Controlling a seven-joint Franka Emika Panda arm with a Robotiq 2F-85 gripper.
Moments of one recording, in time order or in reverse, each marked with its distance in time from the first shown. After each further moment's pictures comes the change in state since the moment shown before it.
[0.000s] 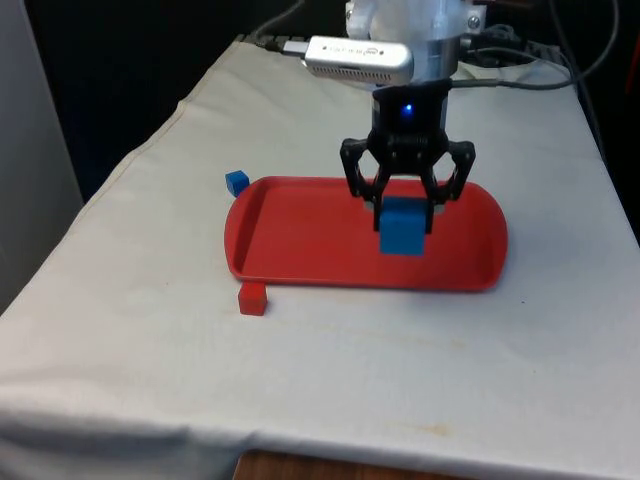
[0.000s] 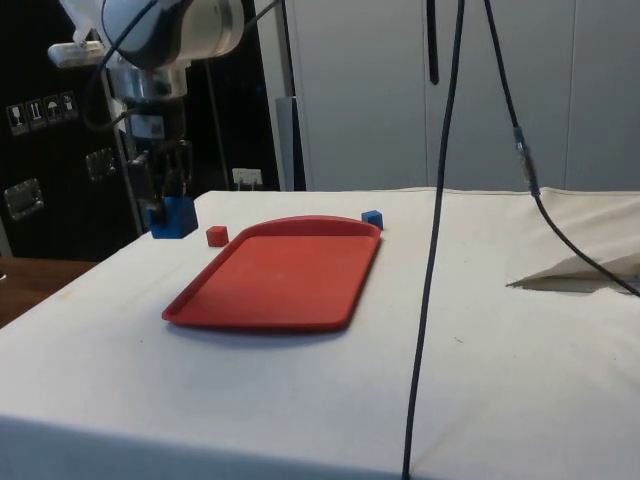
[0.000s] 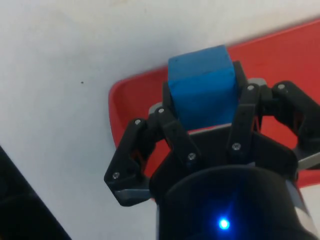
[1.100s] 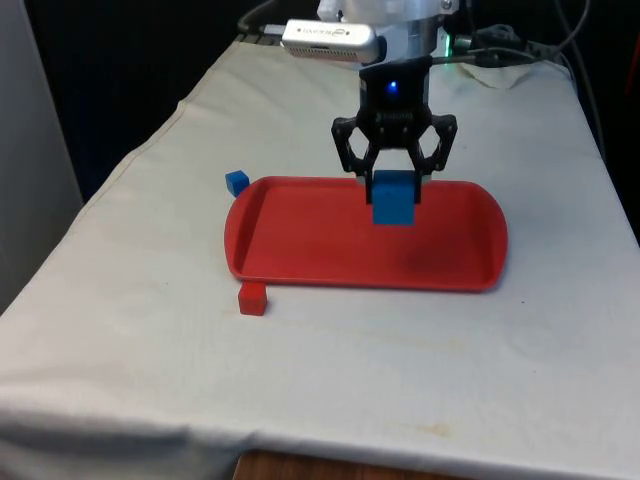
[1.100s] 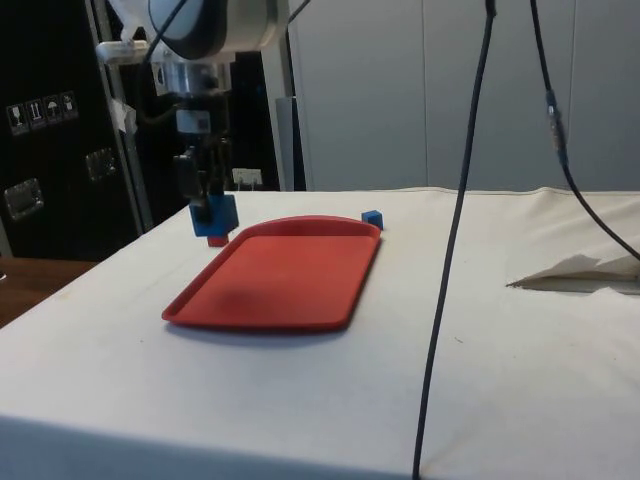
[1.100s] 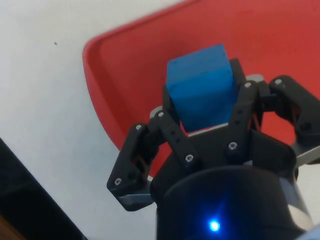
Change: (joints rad) arm 0.017 -0.164 -0.001 -0.263 -0.002 0.077 -0.097
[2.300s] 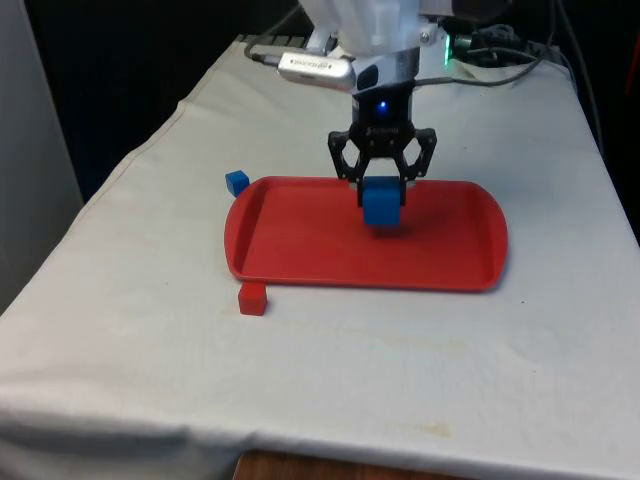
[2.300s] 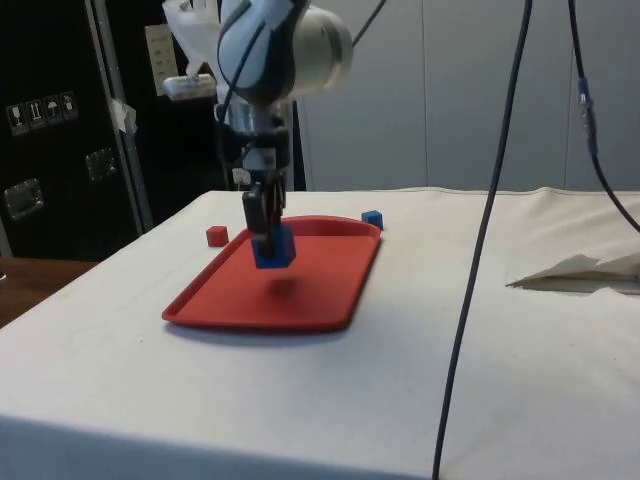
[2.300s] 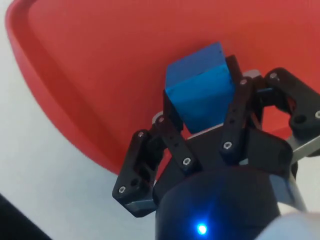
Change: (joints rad) arm 0.015 -0.078 0.013 -0.310 0.032 0.225 -0.139
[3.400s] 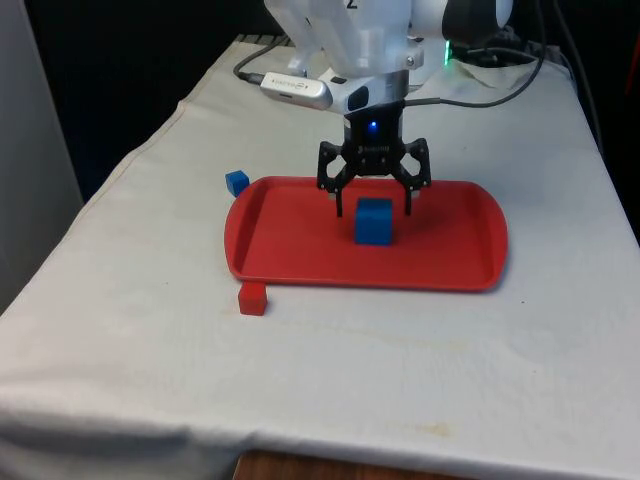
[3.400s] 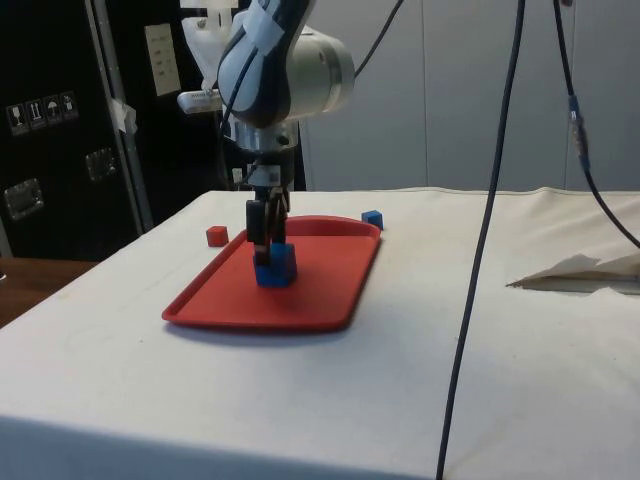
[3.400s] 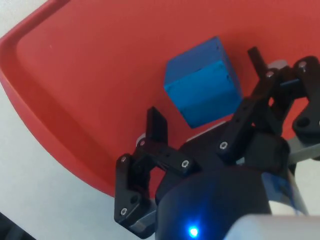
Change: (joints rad) arm -0.008 0.062 0.003 0.011 0.104 0.057 -0.098
